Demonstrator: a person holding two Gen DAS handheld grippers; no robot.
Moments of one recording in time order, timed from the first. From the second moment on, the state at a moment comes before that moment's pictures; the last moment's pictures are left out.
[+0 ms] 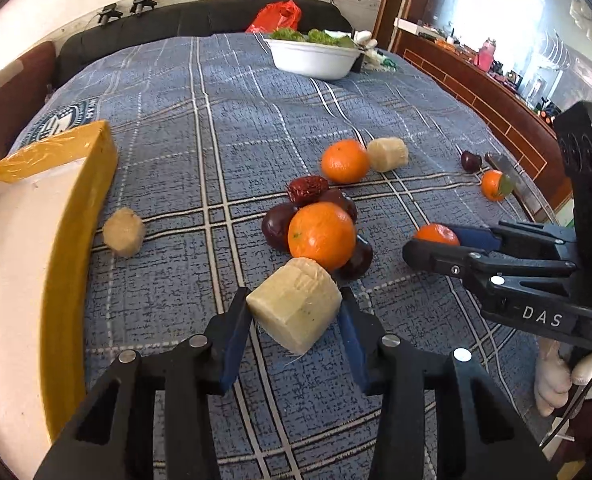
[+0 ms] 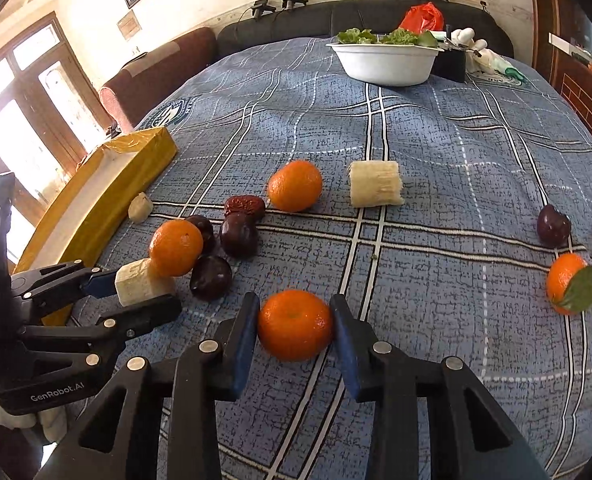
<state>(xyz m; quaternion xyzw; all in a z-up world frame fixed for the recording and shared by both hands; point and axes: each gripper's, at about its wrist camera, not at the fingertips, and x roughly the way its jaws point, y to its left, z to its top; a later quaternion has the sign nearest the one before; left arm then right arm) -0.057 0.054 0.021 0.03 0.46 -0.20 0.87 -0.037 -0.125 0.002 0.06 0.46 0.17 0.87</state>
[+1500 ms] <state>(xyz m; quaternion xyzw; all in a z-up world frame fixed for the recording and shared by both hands) -0.154 0.335 0.075 -0.22 0.37 0.13 0.89 -0.109 0.182 0.038 -0.11 0.41 0.37 0.83</state>
